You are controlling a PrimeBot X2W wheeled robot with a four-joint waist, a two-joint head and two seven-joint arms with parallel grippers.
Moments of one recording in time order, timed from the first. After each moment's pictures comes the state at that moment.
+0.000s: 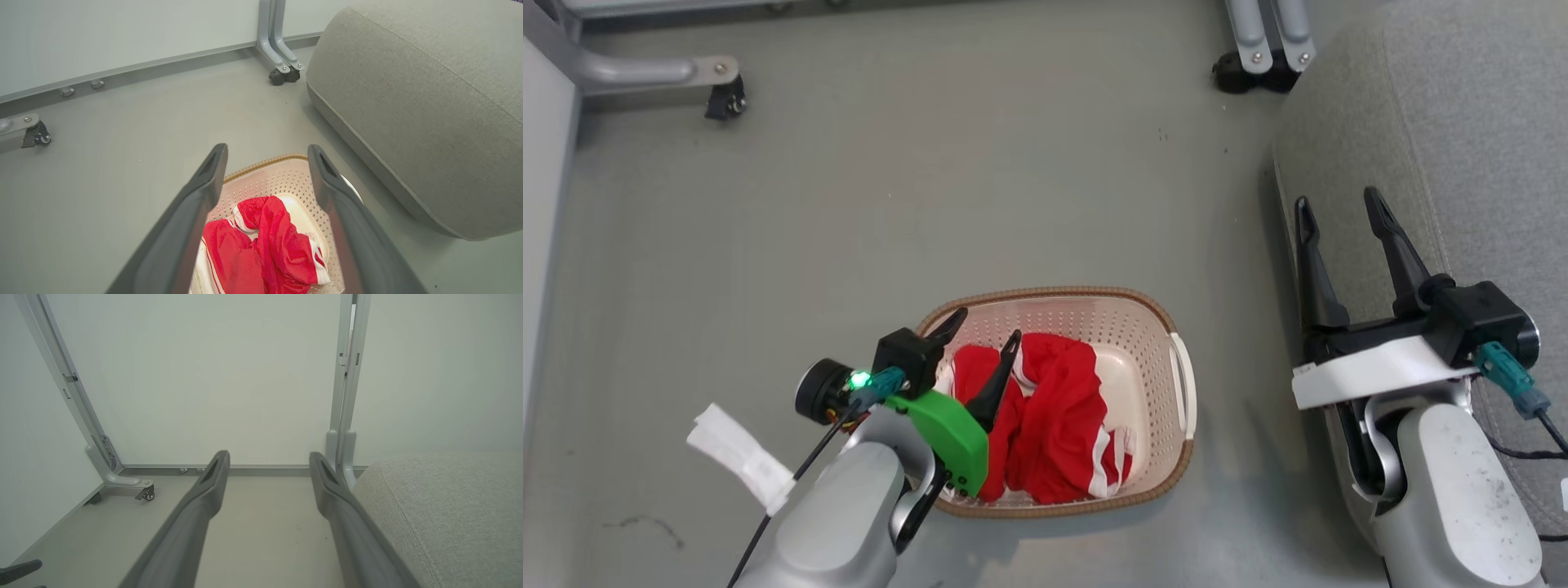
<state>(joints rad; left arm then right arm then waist) -0.51 0.13 -0.65 0.67 -0.44 -0.13 -0.23 -0.27 -0.05 0.03 0.12 0.11 0.13 -0.24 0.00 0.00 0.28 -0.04</state>
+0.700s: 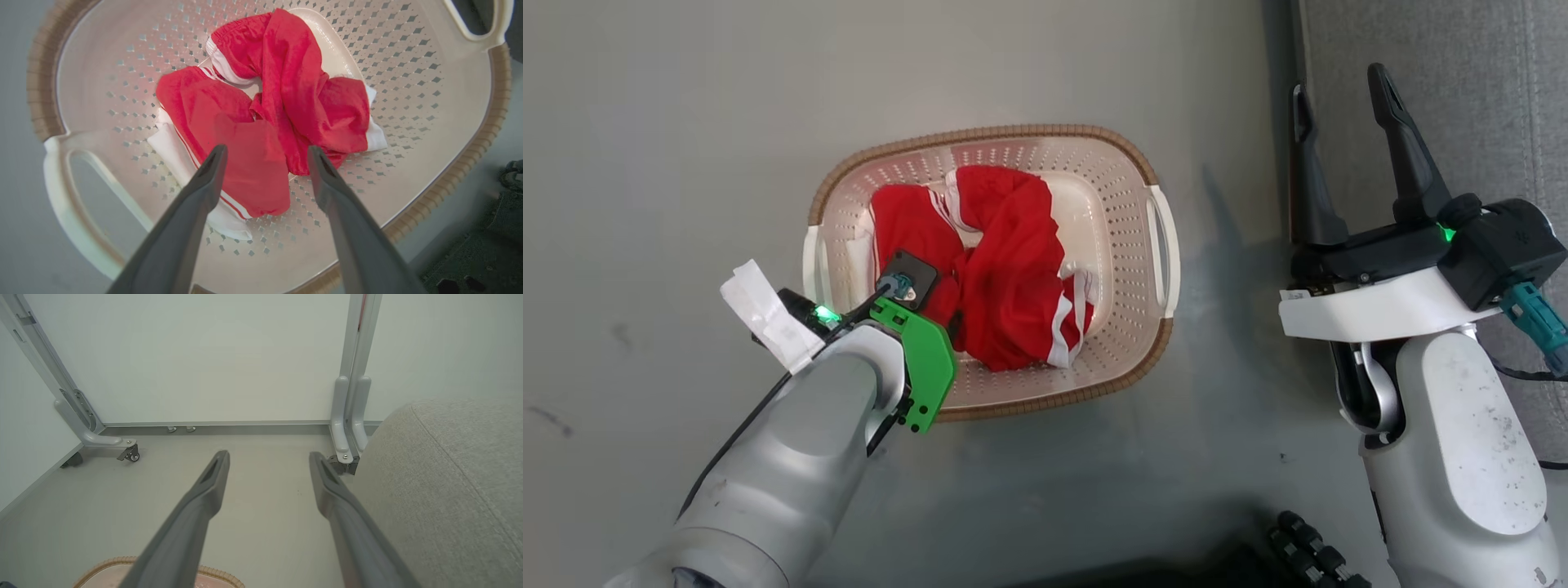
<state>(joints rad) -0.87 0.09 -0.94 1.15 -0.53 -0.13 -0.03 -0.42 -0.05 0.09 0.01 0.12 0.13 -0.26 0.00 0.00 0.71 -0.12</state>
